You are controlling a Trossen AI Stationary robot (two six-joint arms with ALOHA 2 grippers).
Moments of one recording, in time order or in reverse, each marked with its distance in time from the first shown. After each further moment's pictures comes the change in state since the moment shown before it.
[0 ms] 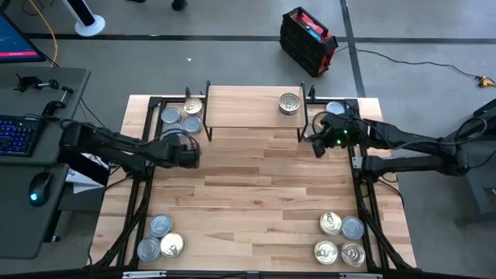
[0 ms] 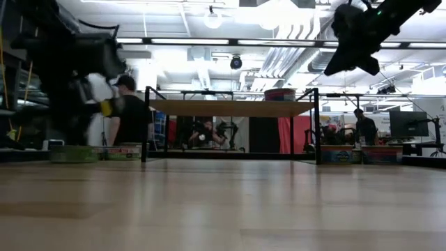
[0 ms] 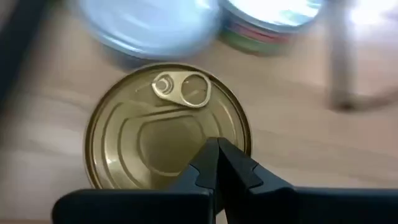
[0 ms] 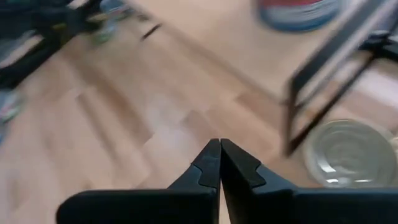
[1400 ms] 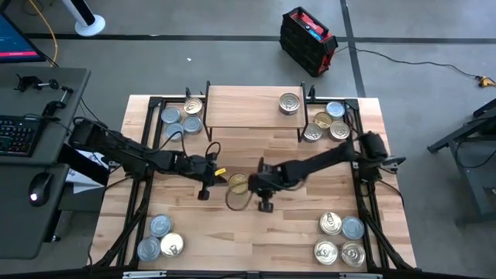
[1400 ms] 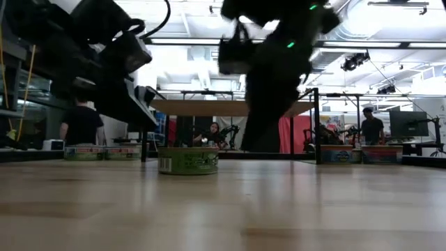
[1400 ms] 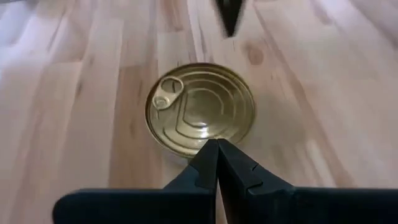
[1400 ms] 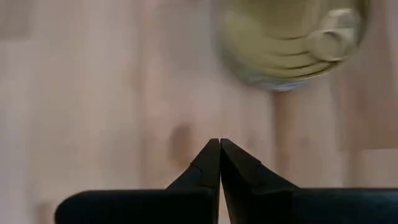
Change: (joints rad) left arm -0.118 0.099 -0.057 0.993 0.563 1.825; right arm 0.435 1.143 0.559 0.139 -0.052 -0.259
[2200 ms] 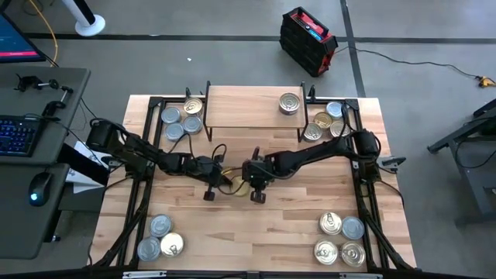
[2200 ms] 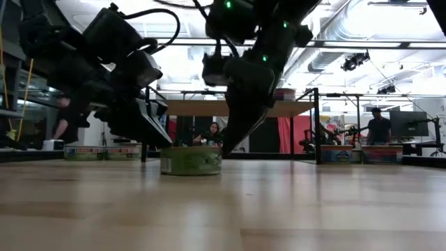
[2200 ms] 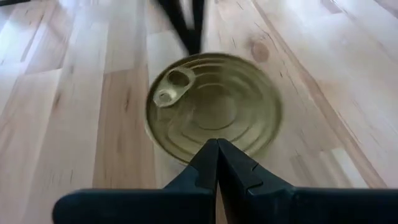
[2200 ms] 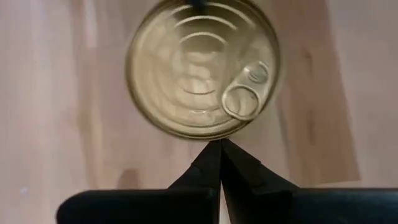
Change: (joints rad) left arm 0.031 0.217 0.000 0.203 0.057 0.049; right arm -0.087 0.050 0.069 0.024 -0.067 -0.019
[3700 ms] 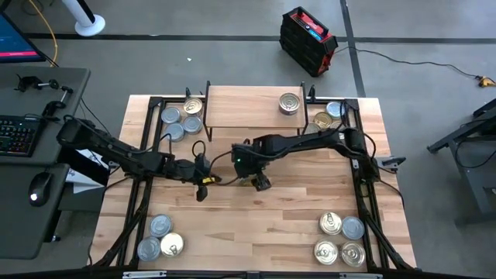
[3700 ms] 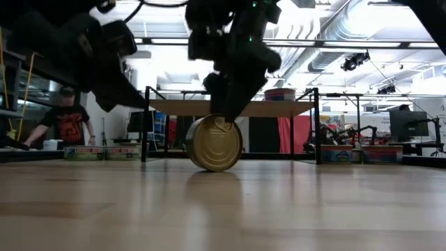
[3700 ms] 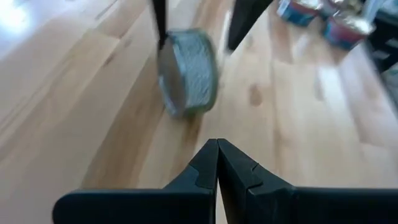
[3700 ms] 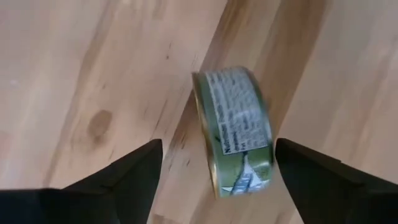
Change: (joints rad) left arm -0.153 -0.422 -0.035 -0.291 -0.255 -0.561; right arm -0.099 0.113 0.378 -0.440 -0.066 -0.629
